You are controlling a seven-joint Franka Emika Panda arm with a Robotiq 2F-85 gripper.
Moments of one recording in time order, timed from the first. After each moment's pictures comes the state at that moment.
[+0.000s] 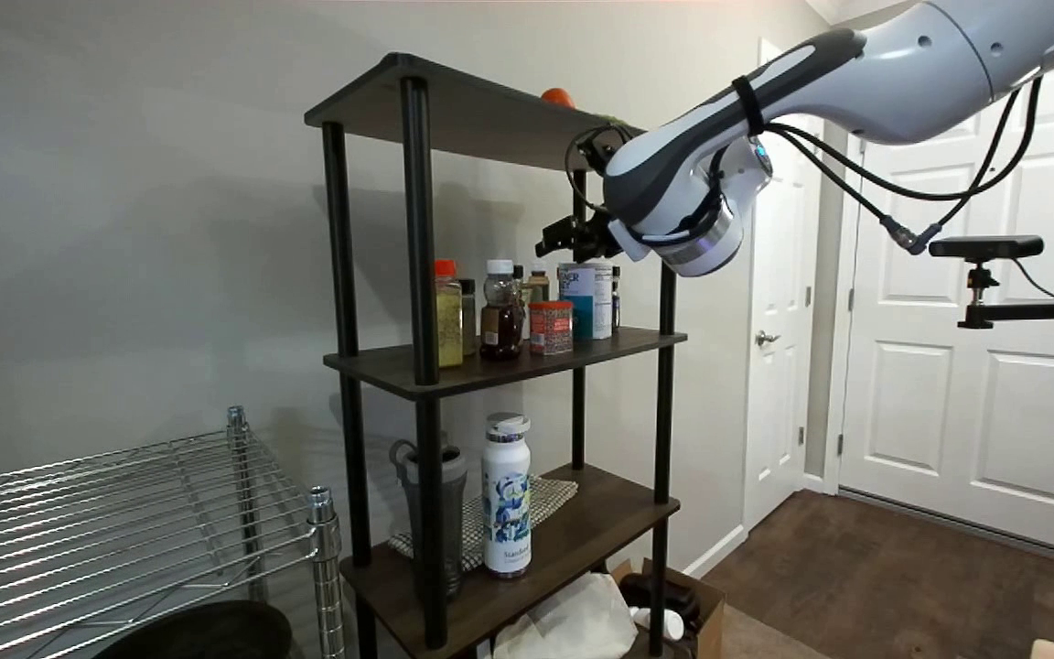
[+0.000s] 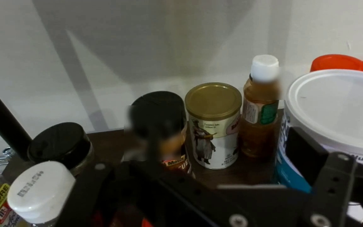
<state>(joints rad) 1.44 -0.21 -1.29 -2.18 0.55 3.45 2.60</state>
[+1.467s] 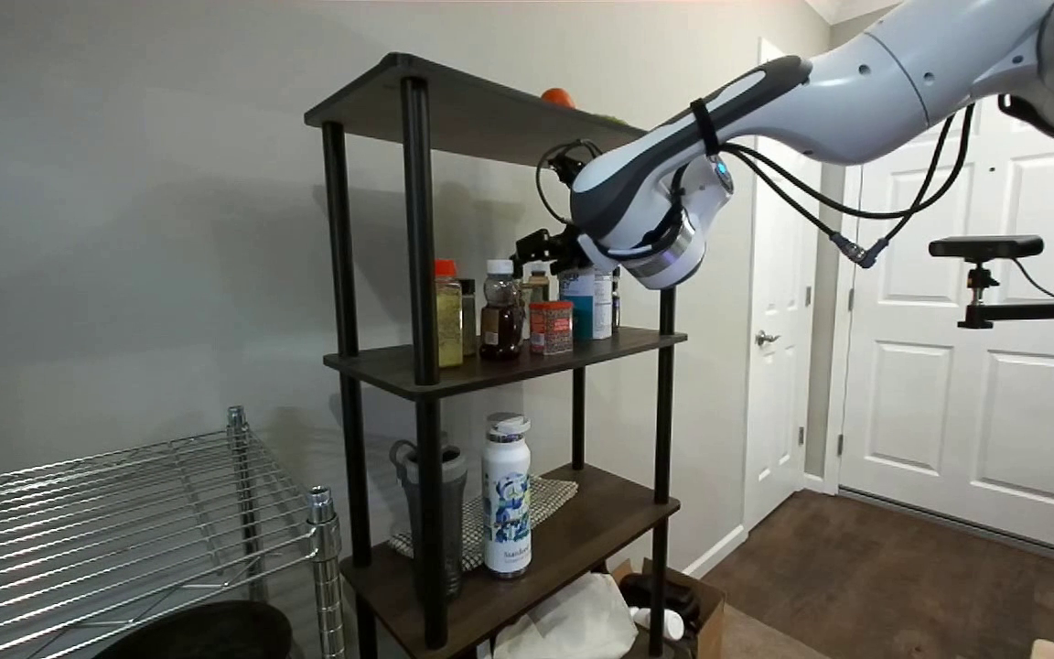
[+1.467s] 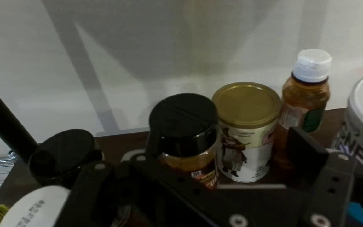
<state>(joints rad) 2.06 -0.23 -1.86 -2.07 0.55 3.45 2.60</state>
